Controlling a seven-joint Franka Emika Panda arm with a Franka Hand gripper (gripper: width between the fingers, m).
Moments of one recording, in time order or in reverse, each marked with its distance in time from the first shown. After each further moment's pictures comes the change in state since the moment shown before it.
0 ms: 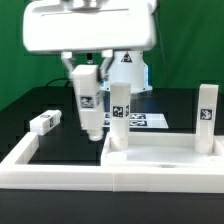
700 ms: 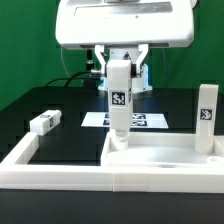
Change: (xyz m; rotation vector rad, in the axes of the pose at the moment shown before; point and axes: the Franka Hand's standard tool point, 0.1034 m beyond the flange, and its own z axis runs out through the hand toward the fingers) arm -0.004 -0.031 0.000 -0.009 0.182 -0.009
